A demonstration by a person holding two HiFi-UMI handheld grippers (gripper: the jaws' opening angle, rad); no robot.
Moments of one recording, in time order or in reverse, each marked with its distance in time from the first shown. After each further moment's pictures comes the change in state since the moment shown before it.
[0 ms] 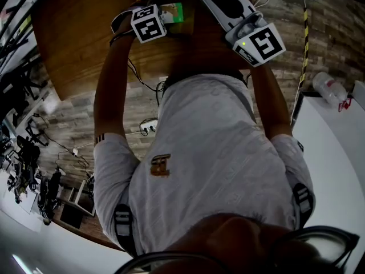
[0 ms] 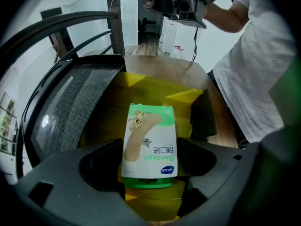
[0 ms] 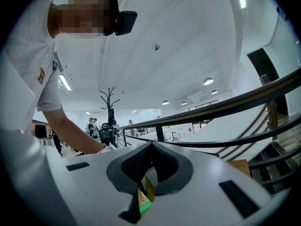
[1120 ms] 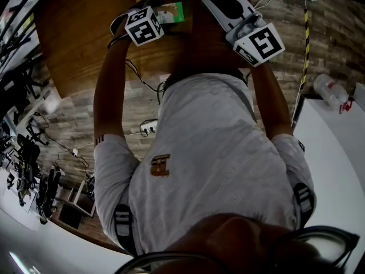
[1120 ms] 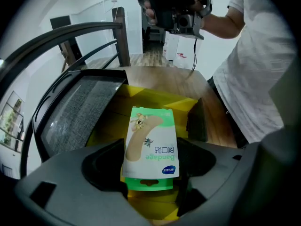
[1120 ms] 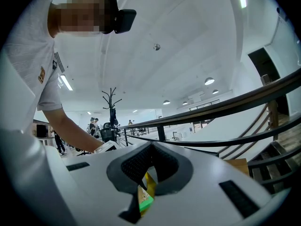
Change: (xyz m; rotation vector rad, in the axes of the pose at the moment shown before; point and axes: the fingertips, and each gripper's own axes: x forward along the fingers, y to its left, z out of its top) left arm -0.017 -0.013 0.007 -0.026 -0.085 0.064; right arm -0.017 0.015 0.000 -0.003 0.003 0.013
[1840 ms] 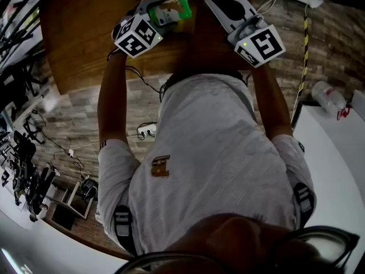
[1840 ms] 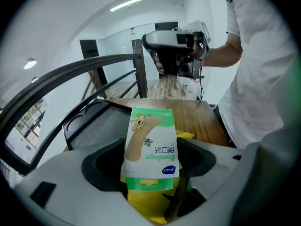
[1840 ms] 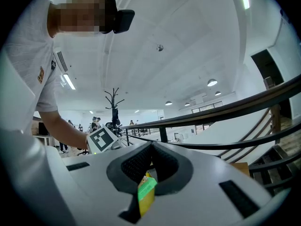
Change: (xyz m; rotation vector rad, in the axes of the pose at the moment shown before) left arm -0.073 -0.005 0.037 -0.116 -0.307 0.198; right arm -0.003 0.022 0.013 -0.029 -0.007 0.021
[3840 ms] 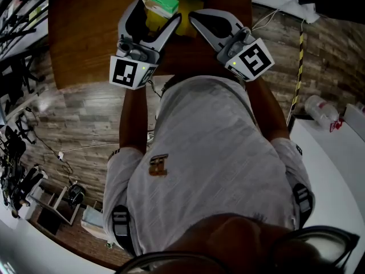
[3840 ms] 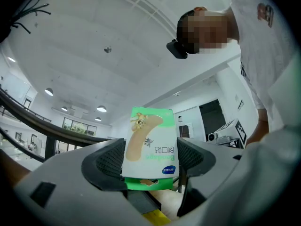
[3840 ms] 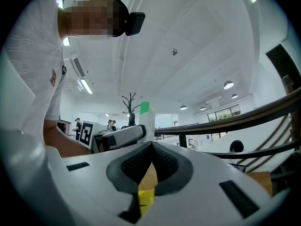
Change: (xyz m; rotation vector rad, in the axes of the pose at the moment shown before) left arm -0.204 -0.004 0.117 -0.362 -1.044 0.589; right arm -0.003 0.103 0.035 -0.055 -0.053 0.182
